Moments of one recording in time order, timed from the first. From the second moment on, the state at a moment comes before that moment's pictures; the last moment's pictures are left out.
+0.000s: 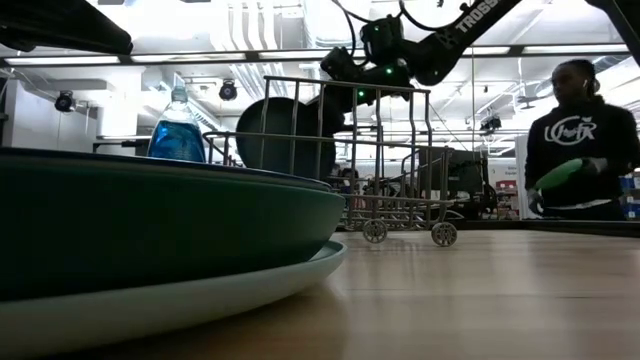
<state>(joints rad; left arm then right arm) -0.95 1.52 0.92 -0.78 -1.27 -1.19 -0.48 1.87 1.28 0.48 0.00 -0.84</state>
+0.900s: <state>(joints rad) -0.95 1.52 0.92 -0.78 -1.27 -1.19 -0.42 1.87 1.24 0.49 0.11 -1.04</state>
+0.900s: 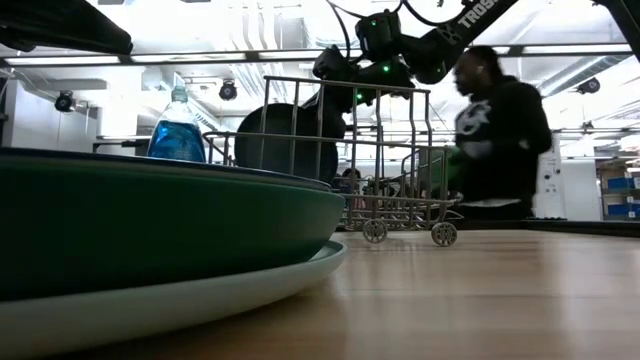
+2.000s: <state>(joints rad) -0.95 1.52 0.92 -0.78 -1.27 -1.19 -0.42 1.87 1.23 0.44 0.11 -1.00</state>
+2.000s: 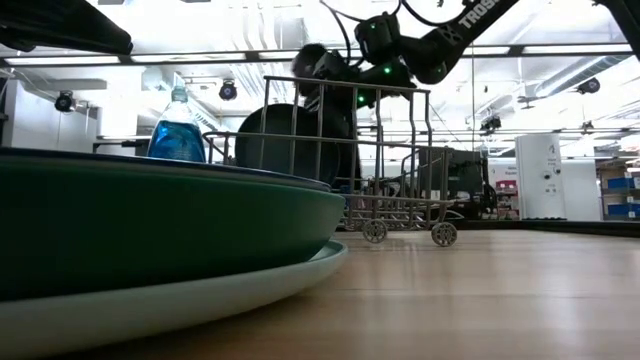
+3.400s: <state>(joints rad) -0.95 1.52 0.92 -0.78 -1.27 -1.19 -0.41 1.83 1.23 0.28 0.24 -0.94</state>
